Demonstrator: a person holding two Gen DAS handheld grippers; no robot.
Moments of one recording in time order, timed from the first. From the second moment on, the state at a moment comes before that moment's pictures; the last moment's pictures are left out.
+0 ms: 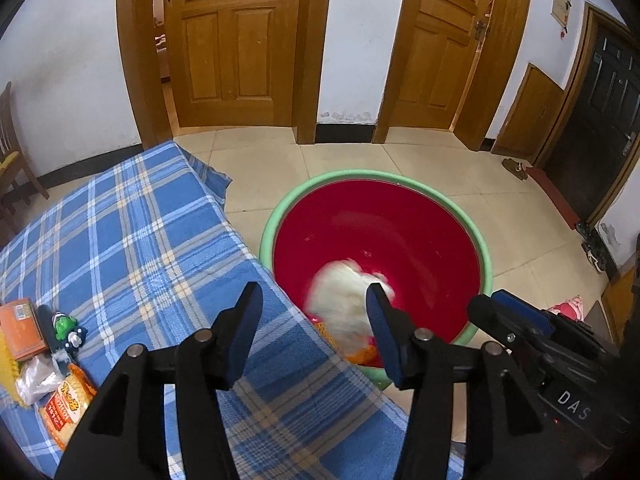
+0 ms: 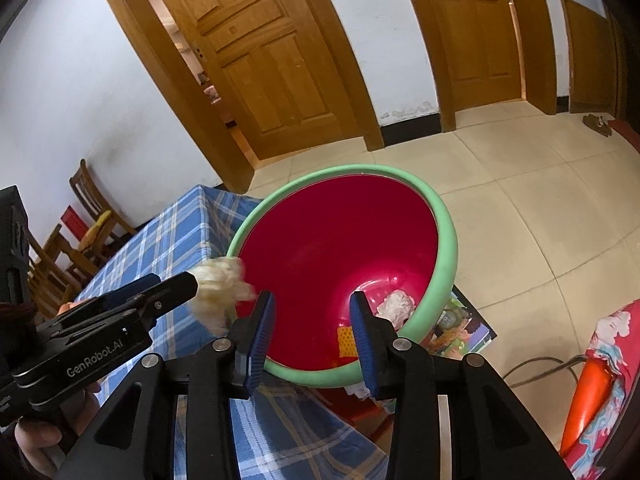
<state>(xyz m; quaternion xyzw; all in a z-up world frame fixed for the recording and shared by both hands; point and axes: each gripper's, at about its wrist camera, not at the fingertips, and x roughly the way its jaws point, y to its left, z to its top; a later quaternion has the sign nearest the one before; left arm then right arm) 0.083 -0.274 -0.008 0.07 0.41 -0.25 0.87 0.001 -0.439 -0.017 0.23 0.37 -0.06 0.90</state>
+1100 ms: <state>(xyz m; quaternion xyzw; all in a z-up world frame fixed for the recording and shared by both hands) 0.036 -0.117 0.025 -0.01 0.40 -0.14 0.91 -0.028 -0.359 0.018 0.20 0.35 0.00 0.92</state>
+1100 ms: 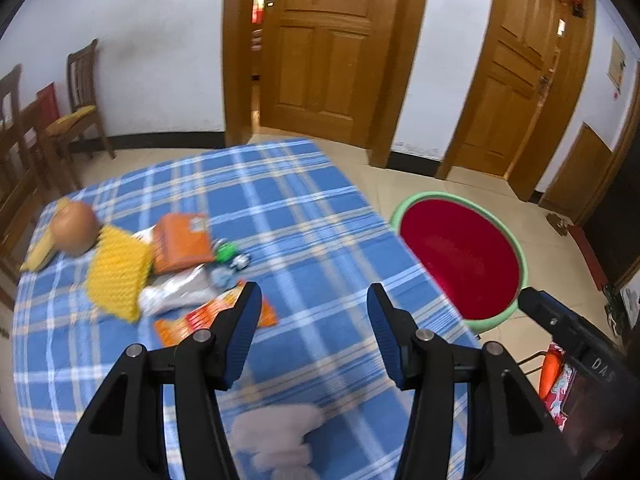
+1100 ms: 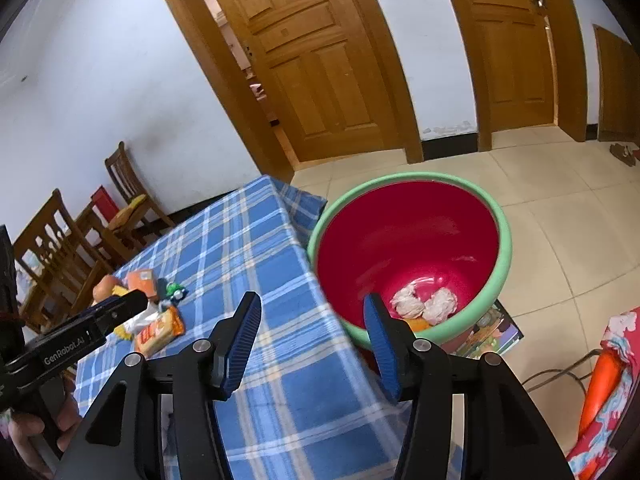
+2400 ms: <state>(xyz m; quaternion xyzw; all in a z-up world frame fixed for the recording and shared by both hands) -0.017 -0.077 -0.046 -0.05 0.49 -0.13 0.86 -0.048 -0.304 0.013 0.17 0.37 0.04 0.91</state>
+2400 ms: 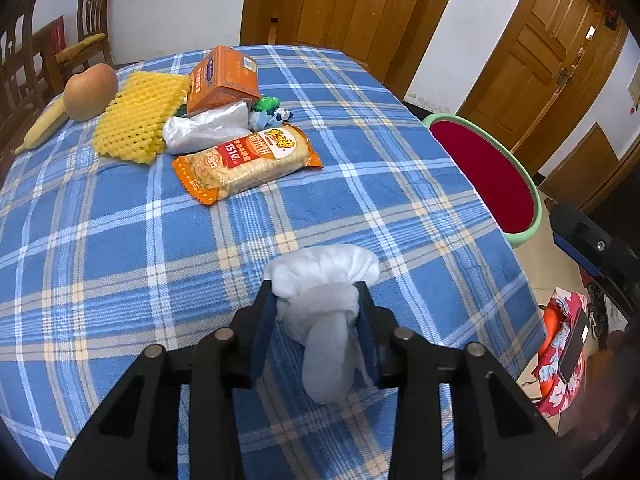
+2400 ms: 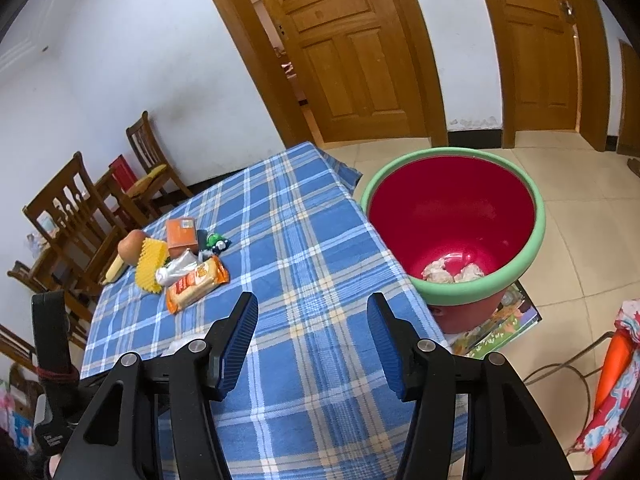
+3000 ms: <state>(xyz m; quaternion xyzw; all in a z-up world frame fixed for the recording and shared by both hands) 0.004 -0.004 -0.009 -0.09 0.44 -0.07 0.89 -0.019 -0.262 0.009 0.14 0.39 0.08 0.90</state>
